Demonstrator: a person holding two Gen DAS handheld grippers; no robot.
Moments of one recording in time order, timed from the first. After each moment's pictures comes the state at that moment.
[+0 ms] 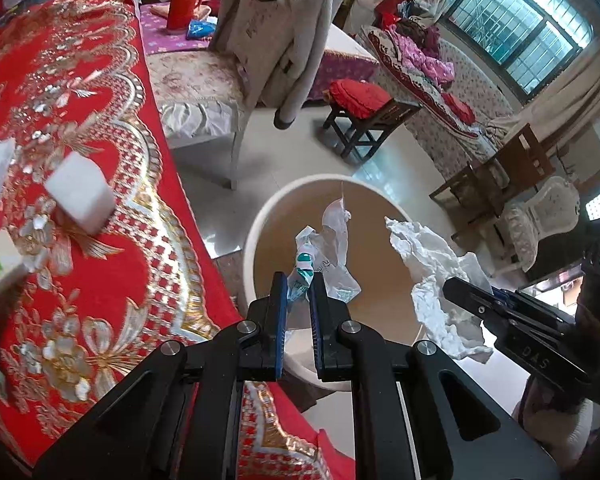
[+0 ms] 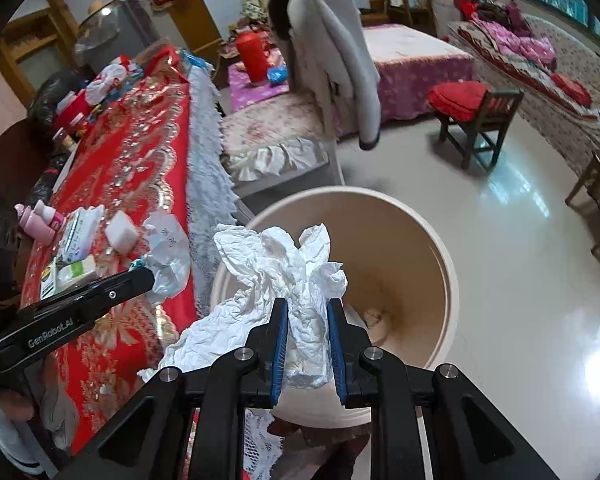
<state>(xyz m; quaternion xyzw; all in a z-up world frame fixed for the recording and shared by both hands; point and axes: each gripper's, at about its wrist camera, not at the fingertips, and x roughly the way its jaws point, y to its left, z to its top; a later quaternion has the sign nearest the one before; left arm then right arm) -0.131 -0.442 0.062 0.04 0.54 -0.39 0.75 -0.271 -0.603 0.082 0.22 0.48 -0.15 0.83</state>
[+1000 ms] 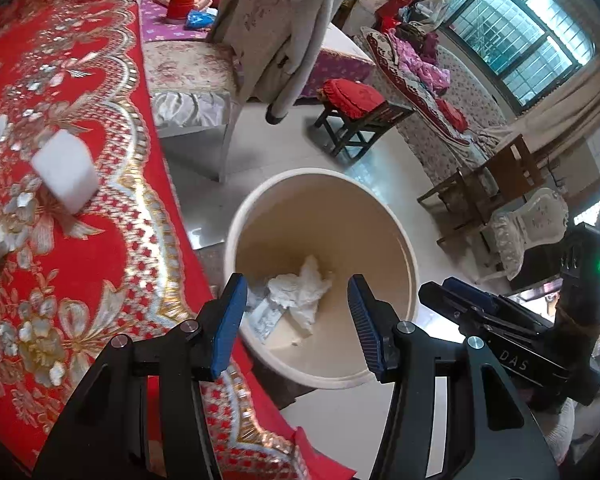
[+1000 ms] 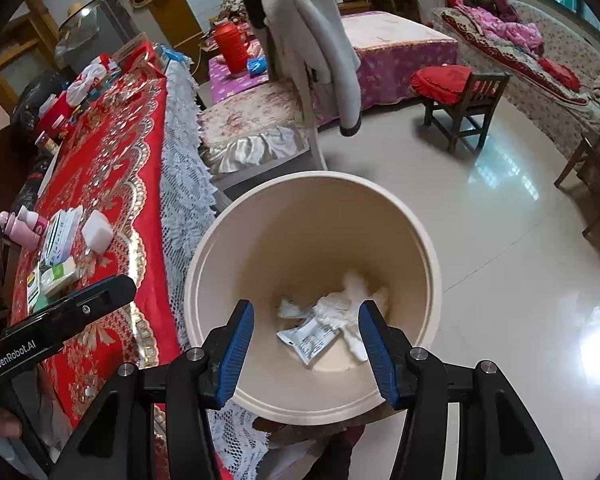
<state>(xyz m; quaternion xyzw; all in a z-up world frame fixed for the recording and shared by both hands) -0.133 -0.439 0.065 0.01 0.55 -0.39 0.74 -0.274 -0.611 0.073 0.23 0.50 -0.16 0.82</state>
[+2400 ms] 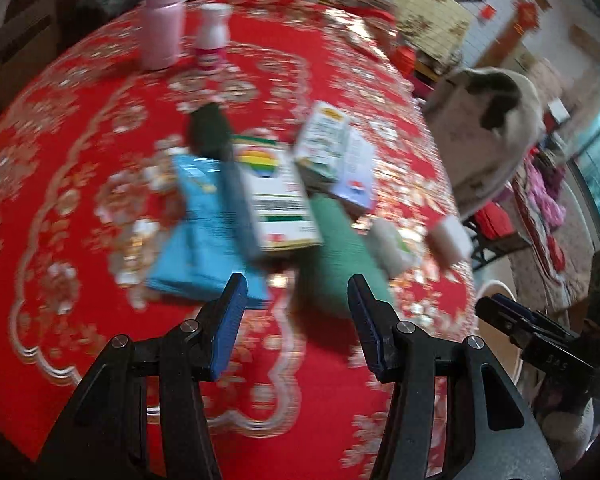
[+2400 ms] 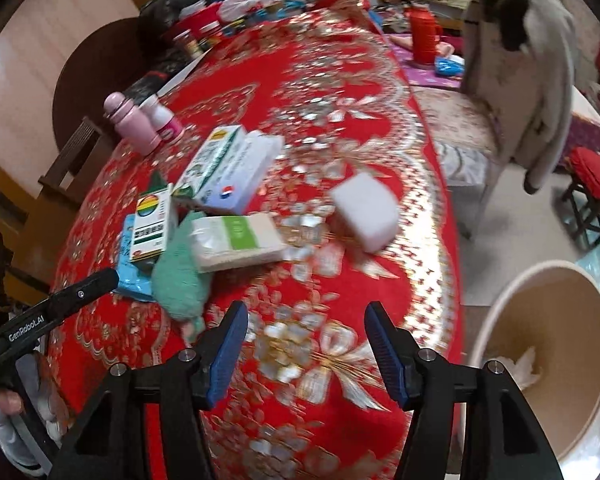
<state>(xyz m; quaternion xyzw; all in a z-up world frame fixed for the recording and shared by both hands) -0.079 -0.116 0.083 -0.11 0.51 -0.12 0.84 -0.110 -0.376 0.079 0.13 0.52 0.07 0.84</state>
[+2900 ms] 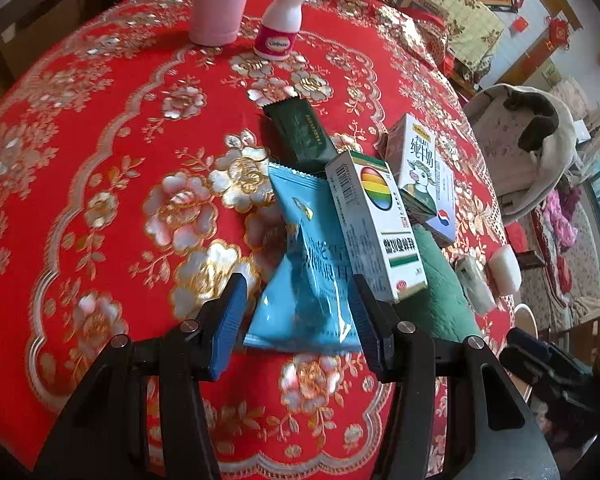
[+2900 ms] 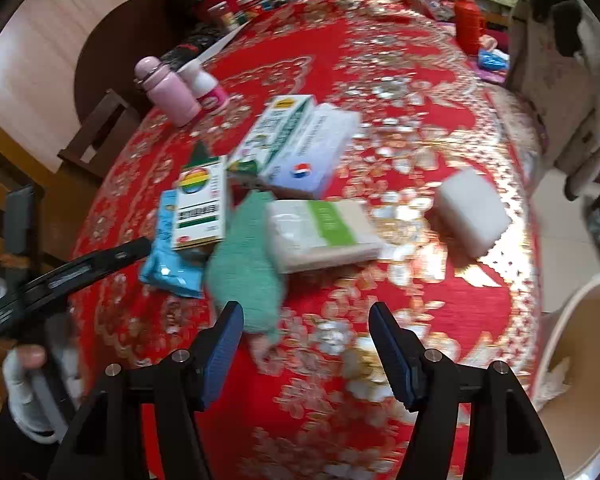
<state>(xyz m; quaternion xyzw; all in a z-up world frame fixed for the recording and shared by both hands) -0.027 -0.062 0.046 -0.13 0.54 -0.10 0.83 -0.091 -0.313 0.068 0.13 0.54 0.13 0.82</state>
